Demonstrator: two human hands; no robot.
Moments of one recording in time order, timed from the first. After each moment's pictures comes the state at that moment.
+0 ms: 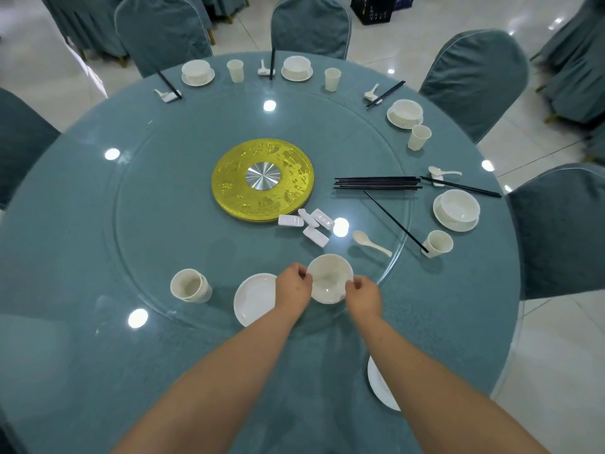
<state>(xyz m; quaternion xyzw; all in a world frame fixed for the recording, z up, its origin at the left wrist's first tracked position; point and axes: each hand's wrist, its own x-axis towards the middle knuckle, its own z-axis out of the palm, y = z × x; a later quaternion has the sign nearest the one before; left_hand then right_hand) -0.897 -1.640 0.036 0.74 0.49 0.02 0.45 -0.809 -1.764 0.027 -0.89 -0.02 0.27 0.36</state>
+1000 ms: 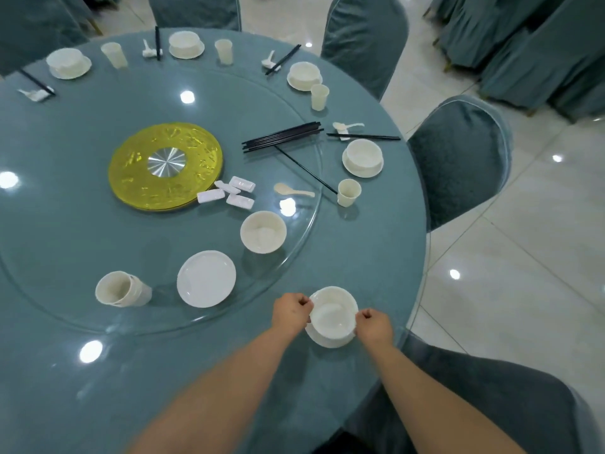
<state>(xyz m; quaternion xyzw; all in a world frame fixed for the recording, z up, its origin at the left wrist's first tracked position) -0.898 -1.820 -0.002 0.76 0.37 -0.18 0.50 -0.843 -1.994 -0.007 -0.88 0.17 0.30 0.33</state>
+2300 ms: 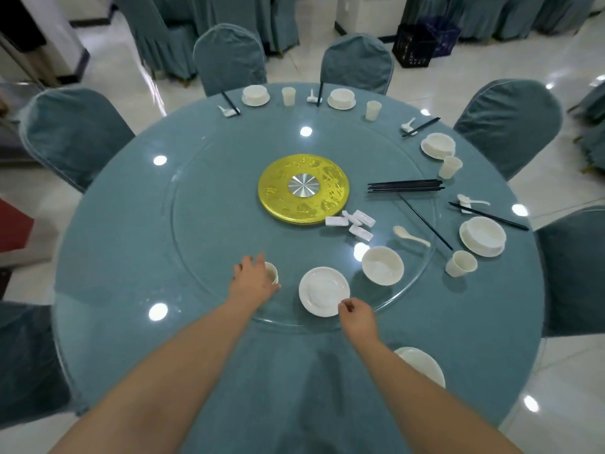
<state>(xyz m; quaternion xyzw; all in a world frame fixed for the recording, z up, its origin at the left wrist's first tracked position) -1.027 -1.563 0.068 0.83 0.52 -0.08 0.20 -0.896 -1.766 0.044 -0.87 -0.14 0.32 0.34</state>
